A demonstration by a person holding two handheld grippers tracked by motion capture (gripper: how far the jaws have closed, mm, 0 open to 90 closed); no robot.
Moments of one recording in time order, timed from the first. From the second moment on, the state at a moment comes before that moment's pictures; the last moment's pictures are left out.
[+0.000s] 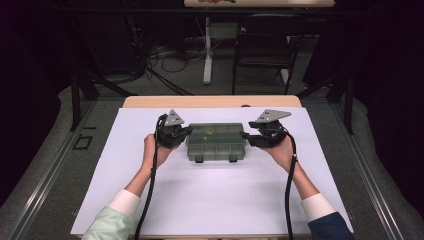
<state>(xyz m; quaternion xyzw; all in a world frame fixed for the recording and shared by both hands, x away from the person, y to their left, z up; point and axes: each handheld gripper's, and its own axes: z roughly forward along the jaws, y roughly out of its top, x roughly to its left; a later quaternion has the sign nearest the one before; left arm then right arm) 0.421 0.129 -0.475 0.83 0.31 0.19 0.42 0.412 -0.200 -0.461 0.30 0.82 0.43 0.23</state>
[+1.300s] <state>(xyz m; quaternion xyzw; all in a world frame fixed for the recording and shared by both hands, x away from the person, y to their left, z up) 0.394 0.125 -0.508 0.84 0.29 0.20 0.41 0.393 -0.169 -0.507 0.30 0.83 0.41 0.22</state>
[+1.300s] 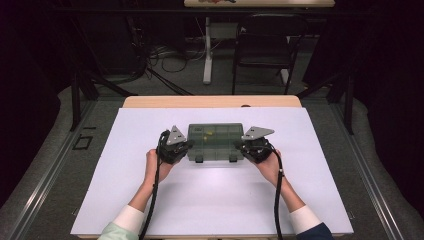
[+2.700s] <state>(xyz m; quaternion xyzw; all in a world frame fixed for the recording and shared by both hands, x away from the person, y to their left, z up) 0.398 0.124 -0.528 0.85 0.30 0.18 0.39 0.395 -0.167 -0.522 0.31 0.85 0.38 0.20</state>
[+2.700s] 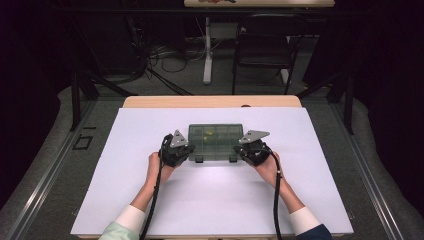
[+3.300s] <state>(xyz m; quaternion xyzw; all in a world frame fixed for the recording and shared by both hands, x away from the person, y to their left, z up) 0.399 0.123 -0.528 0.85 0.31 0.19 0.39 0.393 -0.166 -0.523 0.31 0.84 0.38 0.21</state>
